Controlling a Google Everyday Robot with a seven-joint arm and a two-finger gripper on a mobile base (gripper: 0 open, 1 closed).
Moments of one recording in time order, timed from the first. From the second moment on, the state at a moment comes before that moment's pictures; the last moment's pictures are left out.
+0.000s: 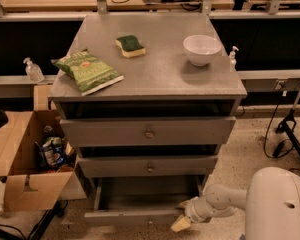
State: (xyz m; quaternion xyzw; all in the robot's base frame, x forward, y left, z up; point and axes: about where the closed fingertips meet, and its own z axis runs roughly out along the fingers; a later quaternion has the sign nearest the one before) arm 0.493 -0.150 0.196 -0.48 0.83 0.23 0.18
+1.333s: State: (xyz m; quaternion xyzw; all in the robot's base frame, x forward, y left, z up) arm 0.479 -0.146 0.194 -0.48 0.83 0.23 0.16
